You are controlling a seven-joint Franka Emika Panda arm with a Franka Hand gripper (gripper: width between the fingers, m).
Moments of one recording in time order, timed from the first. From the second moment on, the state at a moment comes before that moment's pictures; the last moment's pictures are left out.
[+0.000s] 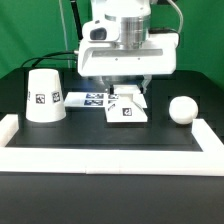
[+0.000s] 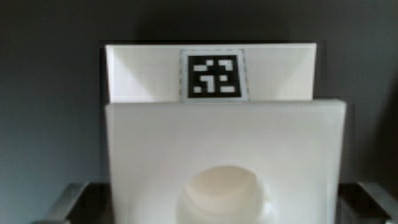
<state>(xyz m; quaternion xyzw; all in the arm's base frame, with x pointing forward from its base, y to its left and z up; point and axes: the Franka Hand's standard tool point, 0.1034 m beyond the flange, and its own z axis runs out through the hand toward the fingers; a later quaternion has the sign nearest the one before) 0.446 0.024 0.058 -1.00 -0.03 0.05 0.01</state>
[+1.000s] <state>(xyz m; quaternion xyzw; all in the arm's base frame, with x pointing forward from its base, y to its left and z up) 0.570 0.068 0.050 -1.00 -0.07 -0.05 0.02</state>
